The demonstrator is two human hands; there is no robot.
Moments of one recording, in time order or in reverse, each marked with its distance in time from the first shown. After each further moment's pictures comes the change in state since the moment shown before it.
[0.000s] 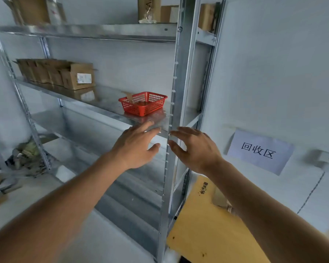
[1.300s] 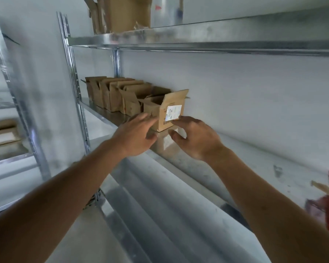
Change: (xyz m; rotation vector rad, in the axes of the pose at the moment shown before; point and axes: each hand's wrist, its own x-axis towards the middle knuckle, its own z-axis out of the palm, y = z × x) left_hand 0.256 -0.762 0.007 0.053 0.036 -0.244; right_hand 0.715 -0.301 0.315 0.143 0.010 -0.188
